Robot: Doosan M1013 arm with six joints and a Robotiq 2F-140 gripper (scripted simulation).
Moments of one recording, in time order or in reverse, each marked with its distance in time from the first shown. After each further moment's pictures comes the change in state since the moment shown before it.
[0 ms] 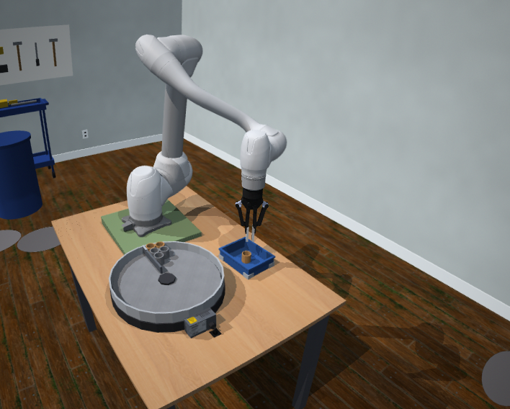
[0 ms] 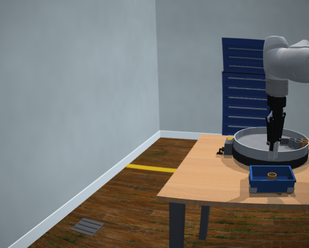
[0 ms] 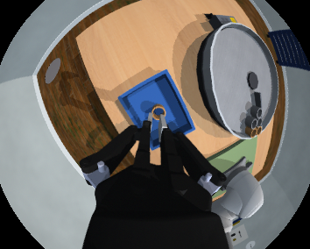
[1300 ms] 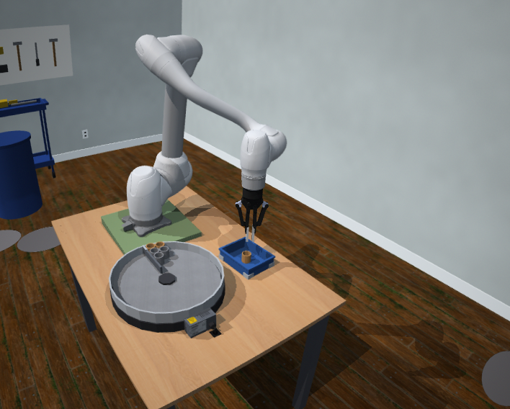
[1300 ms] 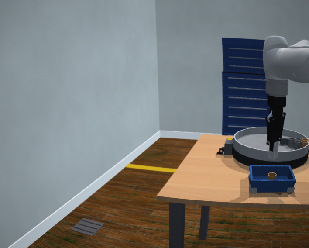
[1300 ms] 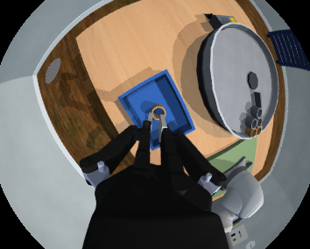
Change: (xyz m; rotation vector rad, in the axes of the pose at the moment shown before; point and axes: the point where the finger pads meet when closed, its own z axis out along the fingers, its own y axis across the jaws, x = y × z) arm 0.000 0.000 0.000 0.000 0.000 0.000
